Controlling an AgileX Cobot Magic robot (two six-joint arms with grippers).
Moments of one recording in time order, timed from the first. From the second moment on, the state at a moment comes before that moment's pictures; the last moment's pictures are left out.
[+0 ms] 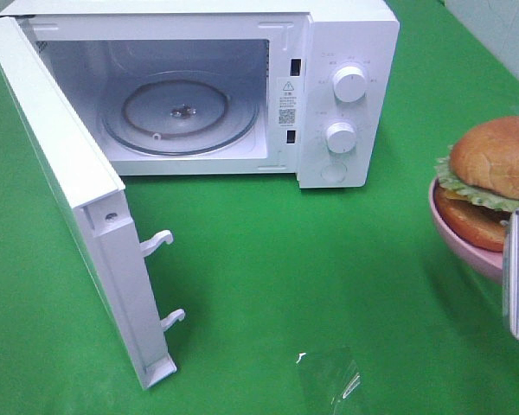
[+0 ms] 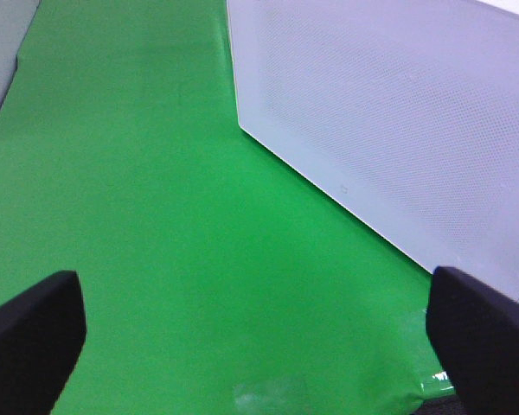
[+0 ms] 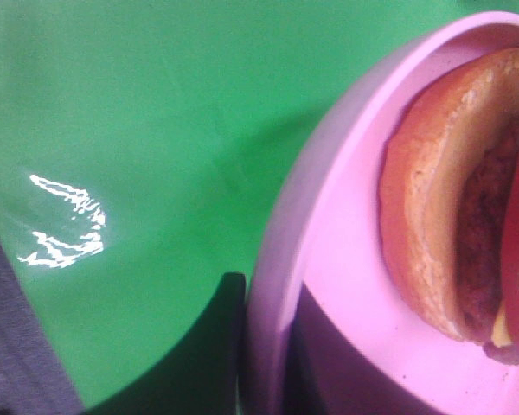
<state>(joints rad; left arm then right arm) -0.04 0.00 -0.52 -0.08 1.08 0.11 0.77 0.90 -0.48 -0.53 0.84 -0.23</state>
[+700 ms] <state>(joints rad) -0.04 0.00 -0.52 -0.08 1.08 0.11 0.77 1.00 -0.48 -0.67 0.93 0.35</state>
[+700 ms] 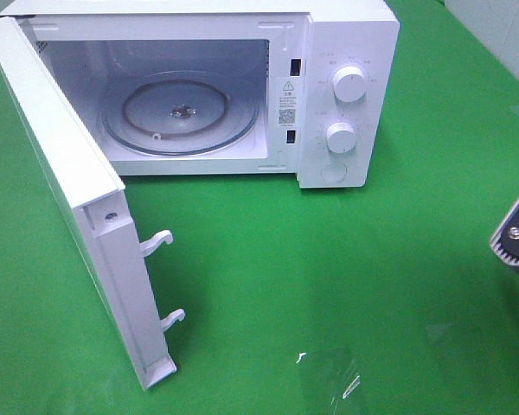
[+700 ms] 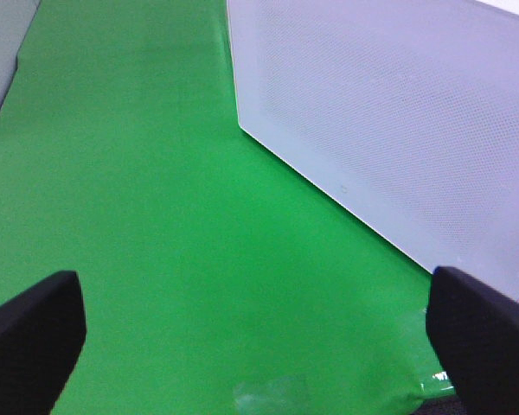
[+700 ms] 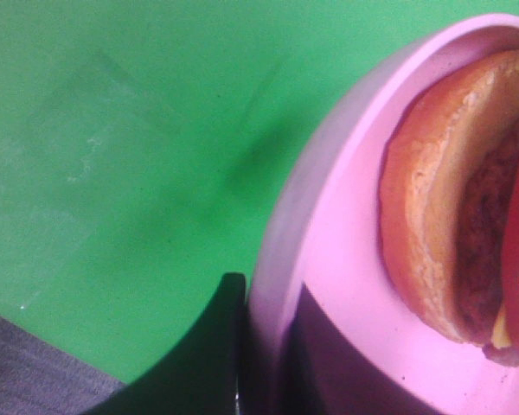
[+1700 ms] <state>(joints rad) -0.04 0.00 -0.52 -0.08 1.08 0.11 0.57 1.57 -0.48 -0.92 0.62 1.03</state>
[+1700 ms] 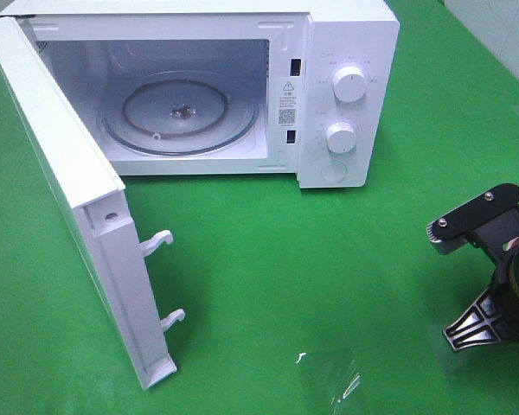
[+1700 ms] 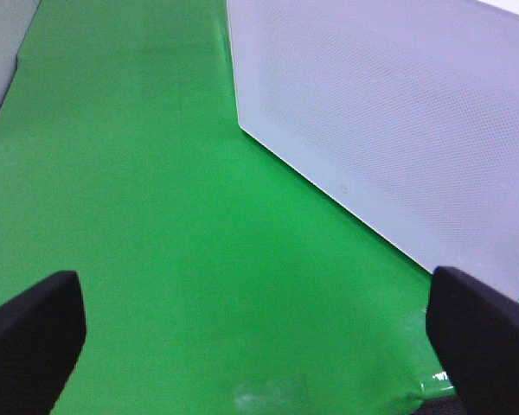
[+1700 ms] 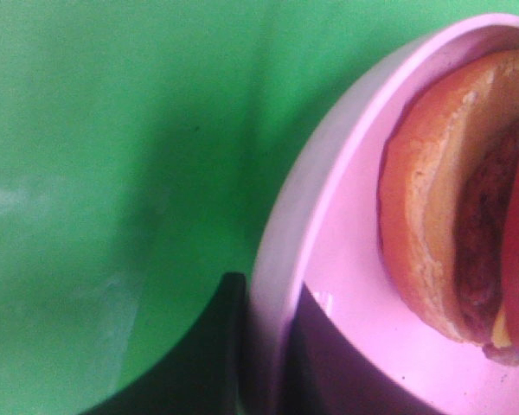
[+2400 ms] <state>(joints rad) -0.04 0.00 -0.52 -0.08 1.08 0.11 0.51 1.71 -0.59 -0.98 0.59 1.12</state>
